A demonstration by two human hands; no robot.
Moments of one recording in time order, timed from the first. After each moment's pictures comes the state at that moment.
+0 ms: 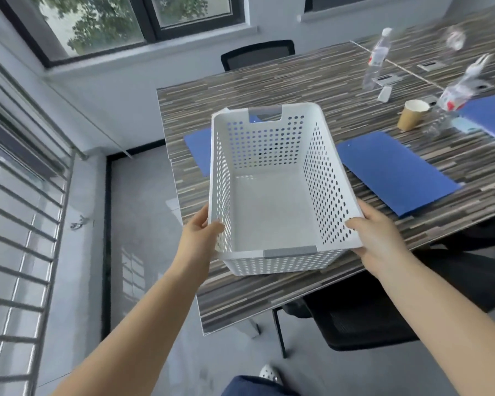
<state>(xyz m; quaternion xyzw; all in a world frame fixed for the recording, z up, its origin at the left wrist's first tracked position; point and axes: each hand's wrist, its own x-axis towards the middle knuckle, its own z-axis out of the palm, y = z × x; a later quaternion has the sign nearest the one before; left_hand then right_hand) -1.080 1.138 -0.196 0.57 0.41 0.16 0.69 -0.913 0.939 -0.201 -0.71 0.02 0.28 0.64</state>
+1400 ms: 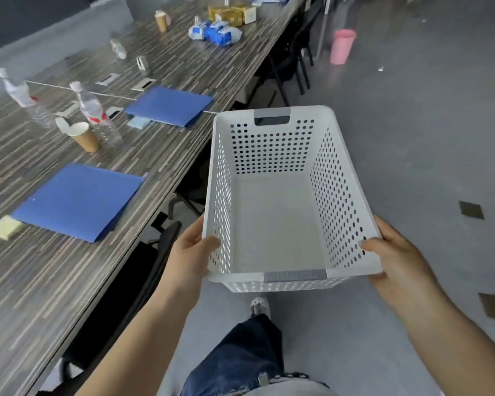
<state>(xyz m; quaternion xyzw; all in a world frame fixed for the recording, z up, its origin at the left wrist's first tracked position) -0.885 0.604 -0.184 0.70 0.12 -0.16 0.69 -0.936 0.350 -0.197 -0.57 0.30 -0.03 0.77</state>
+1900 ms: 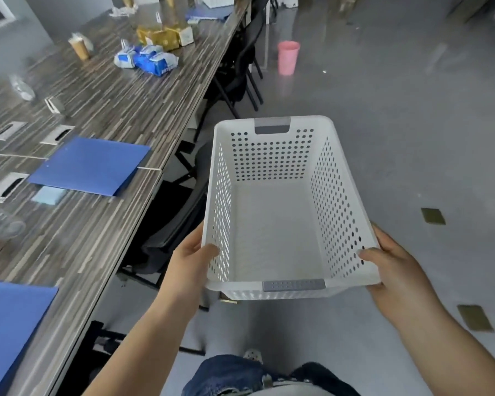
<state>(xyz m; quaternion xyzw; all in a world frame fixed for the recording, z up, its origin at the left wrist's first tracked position) -0.638 0.478 -0.197 0.70 0.05 -0.24 0.67 -0.744 0.238 -0.205 -0.53 0.36 -0.11 0.76</state>
